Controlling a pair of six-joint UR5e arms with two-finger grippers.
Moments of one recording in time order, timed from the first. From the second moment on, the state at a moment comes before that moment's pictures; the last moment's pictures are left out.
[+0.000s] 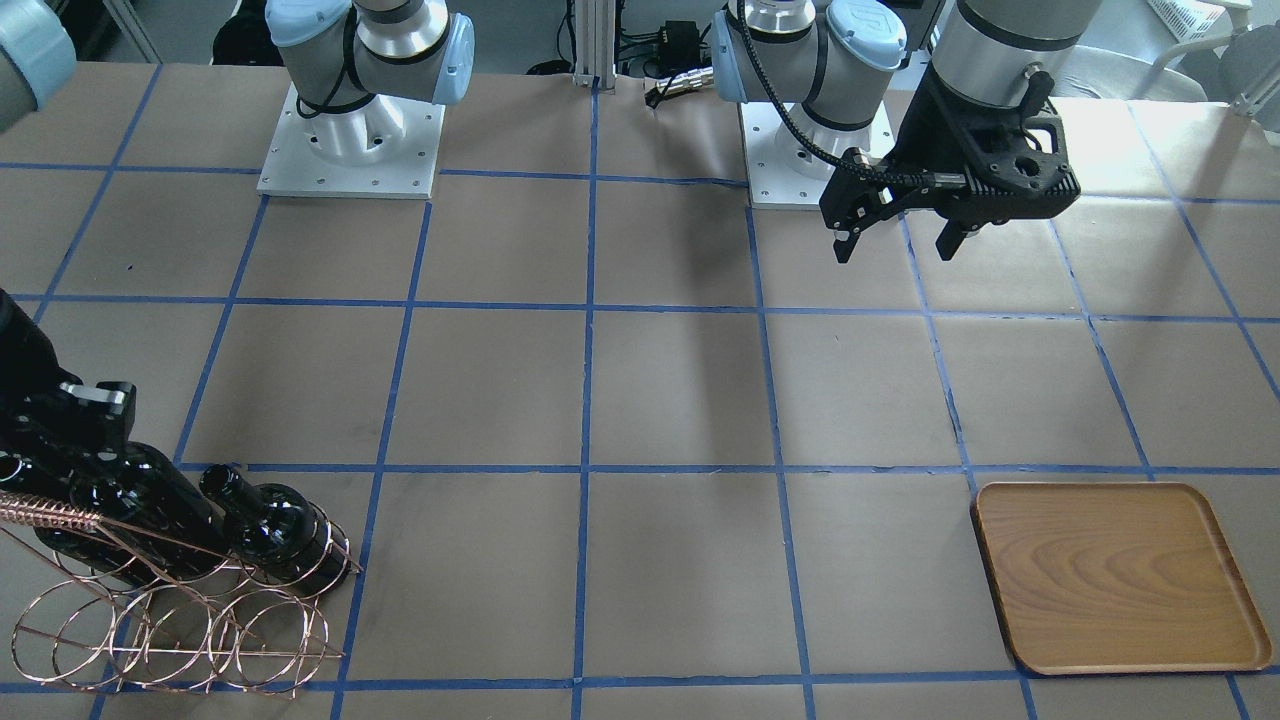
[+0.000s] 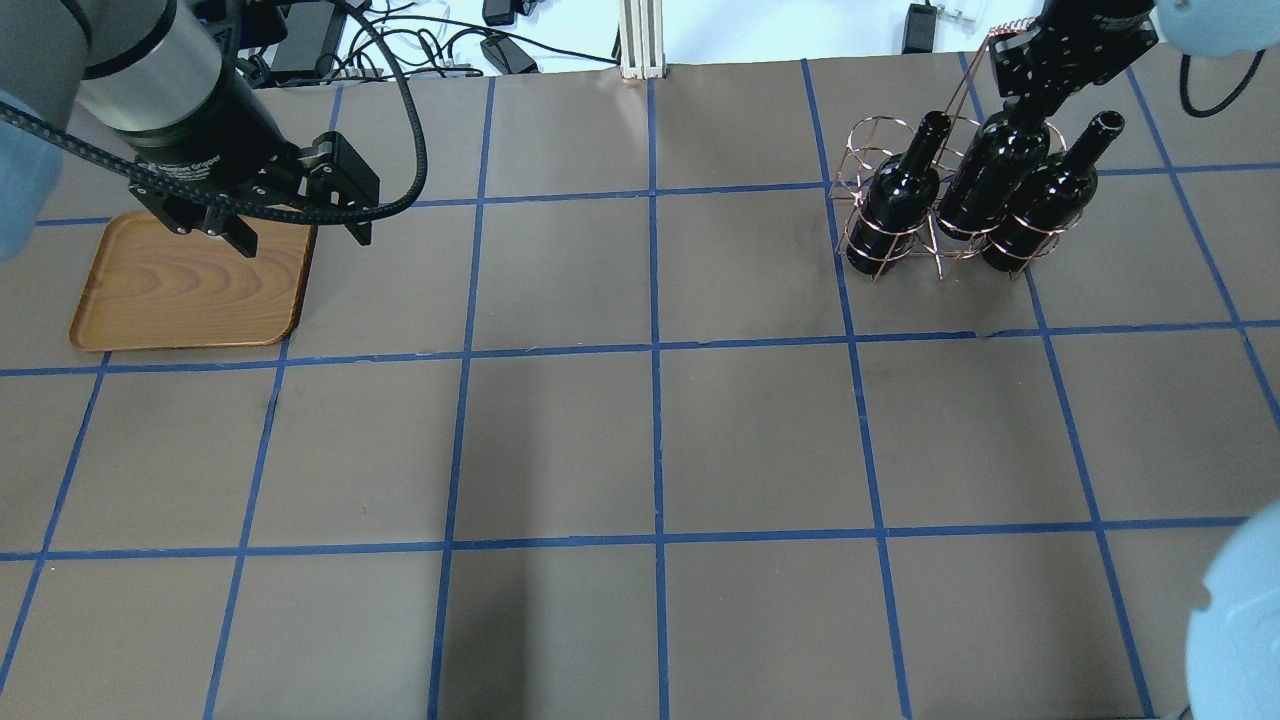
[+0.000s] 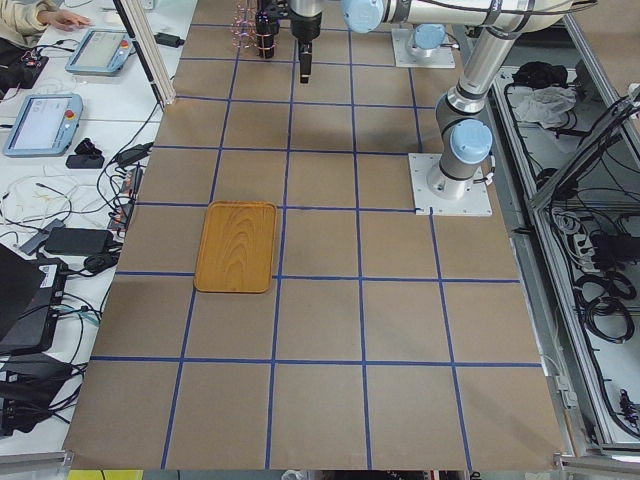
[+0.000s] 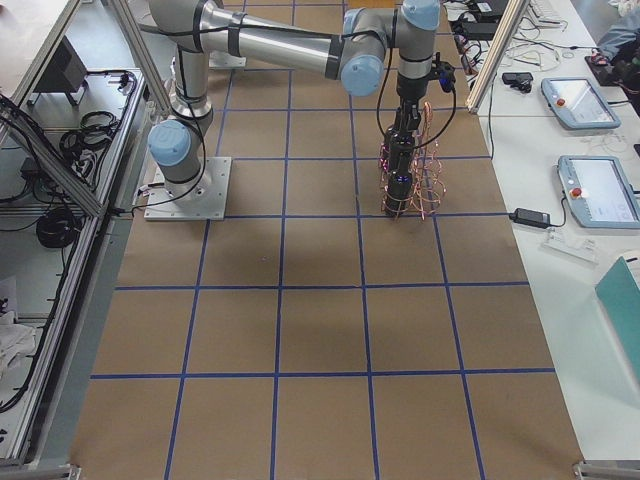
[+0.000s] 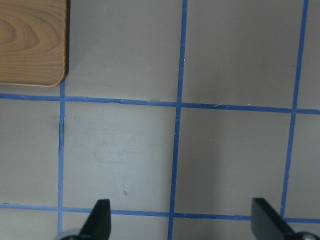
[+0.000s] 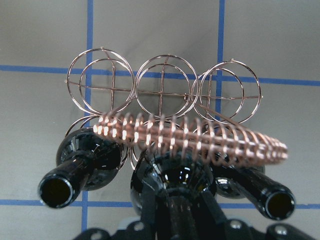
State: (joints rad) left arm -1.53 -1.52 -1.60 -1.53 1.57 -0.03; right arm 1.38 -1.30 1.35 -1.76 -1.60 -0.25
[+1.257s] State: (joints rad) left arm -1.48 -1.51 -1.60 -1.53 1.57 0.09; right arm 1.76 -1.45 1.59 -1.68 -1.60 0.37
